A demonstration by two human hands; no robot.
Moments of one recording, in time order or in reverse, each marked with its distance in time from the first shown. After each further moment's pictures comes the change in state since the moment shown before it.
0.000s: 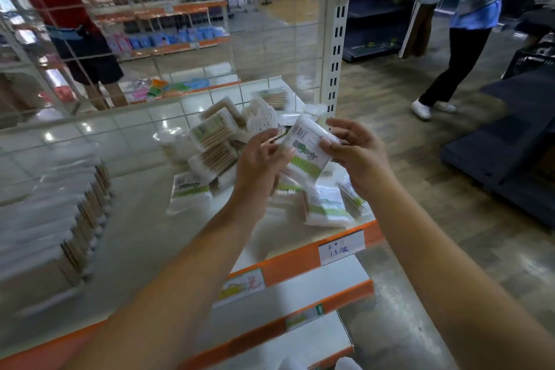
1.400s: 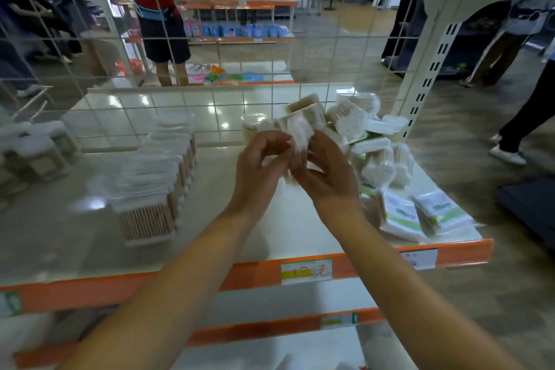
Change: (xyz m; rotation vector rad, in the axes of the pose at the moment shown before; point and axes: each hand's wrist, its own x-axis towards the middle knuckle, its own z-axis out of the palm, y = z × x) left_hand -0.042 0.032 -0.112 0.146 0.220 0.300; right_hand -0.060 0.042 0.150 -0.271 -0.241 -0.247
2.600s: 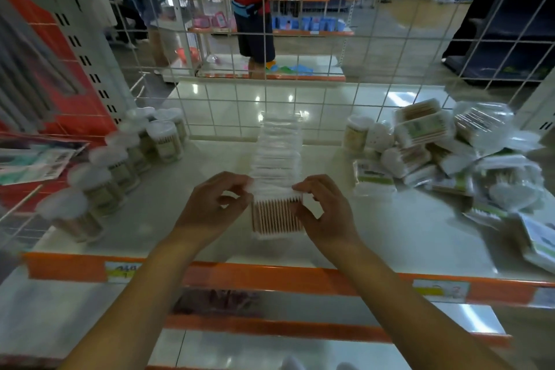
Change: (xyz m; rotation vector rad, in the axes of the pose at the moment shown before) left_hand -0.039 0.008 -0.262 0.617 -0.071 -0.034; right_hand -0.025 0.047 0.175 -0.469 -0.186 -0.249
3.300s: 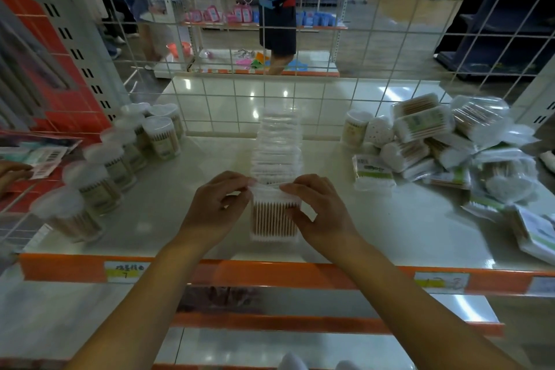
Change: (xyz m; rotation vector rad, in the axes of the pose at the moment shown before) left_hand -0.001 -0.011 0.007 -0.135 0.020 0.049; right_hand -0.002 -0.002 0.005 -0.134 -0.107 -0.138
